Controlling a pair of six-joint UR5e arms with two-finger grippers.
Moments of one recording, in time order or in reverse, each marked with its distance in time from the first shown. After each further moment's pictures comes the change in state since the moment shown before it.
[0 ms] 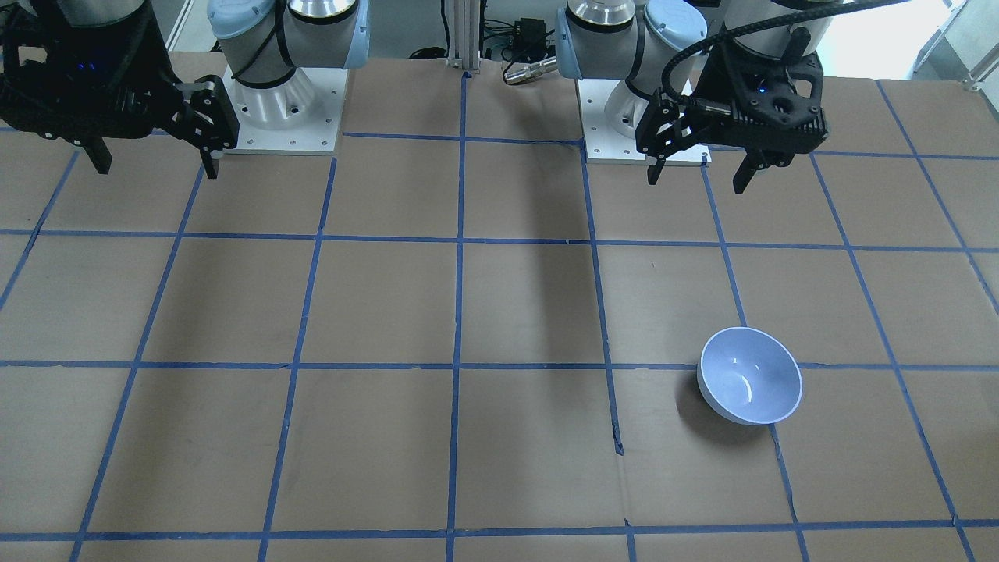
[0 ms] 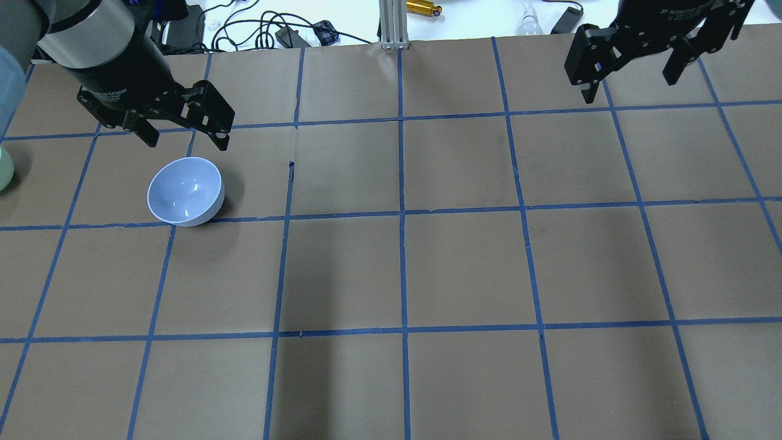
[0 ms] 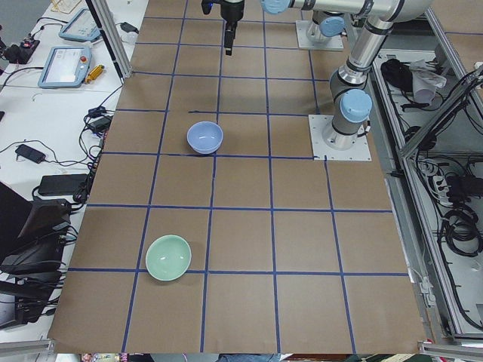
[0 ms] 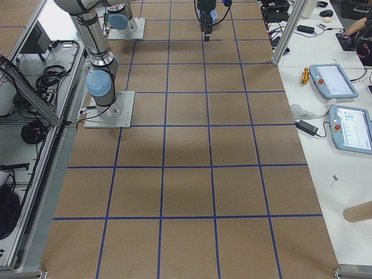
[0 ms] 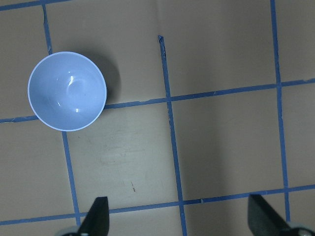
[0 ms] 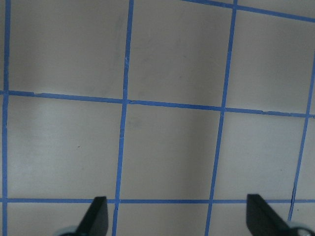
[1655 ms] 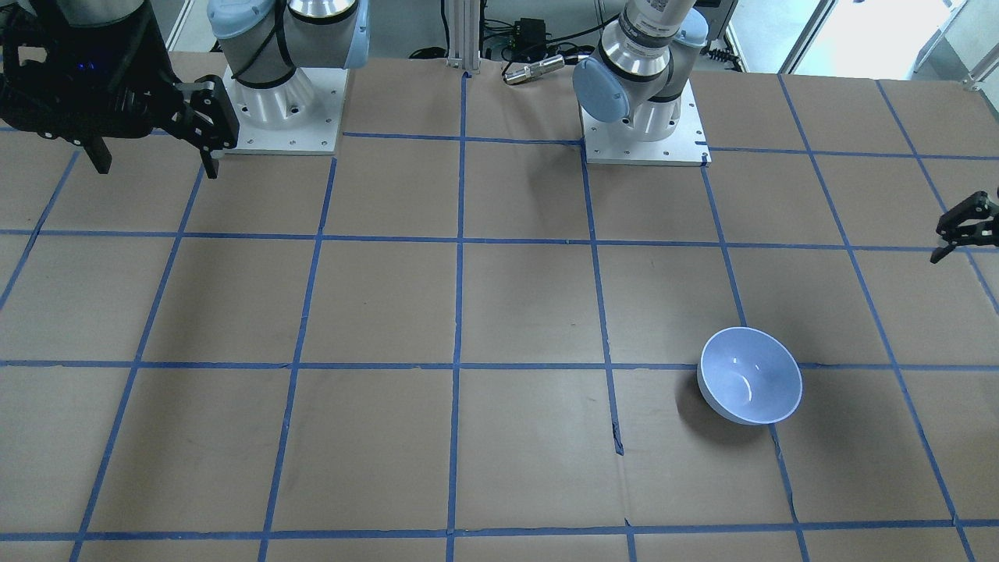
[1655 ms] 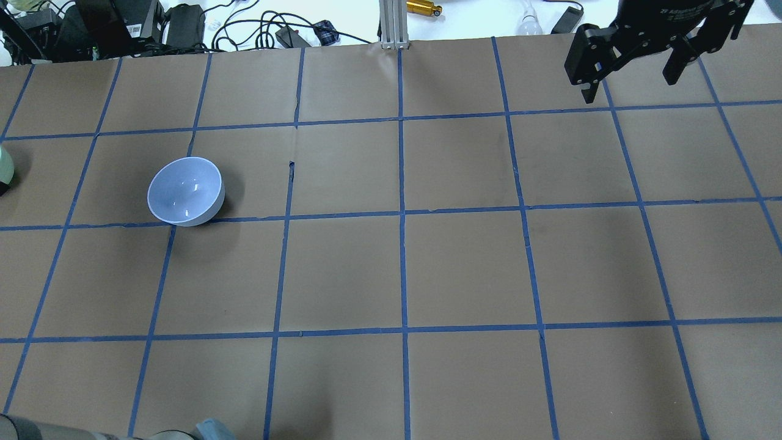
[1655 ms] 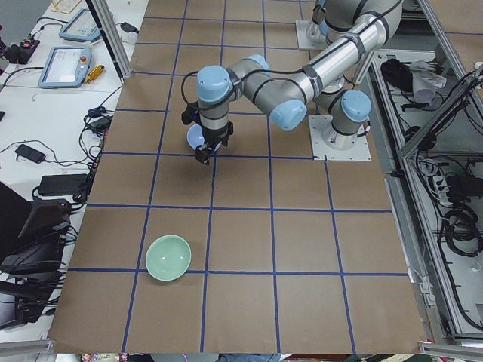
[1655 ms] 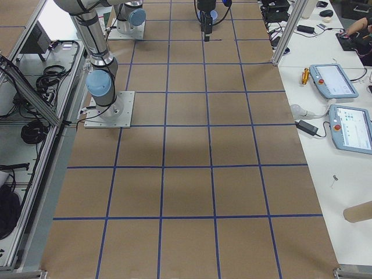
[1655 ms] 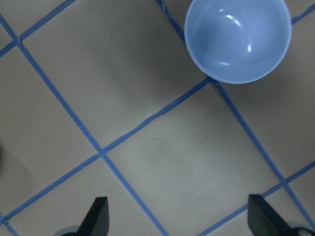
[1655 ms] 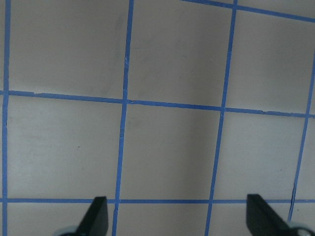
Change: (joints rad) left arm 0.736 -0.291 0.000 0.277 -0.047 1.324; right arm 0.000 0.000 0.000 0.000 0.000 0.000
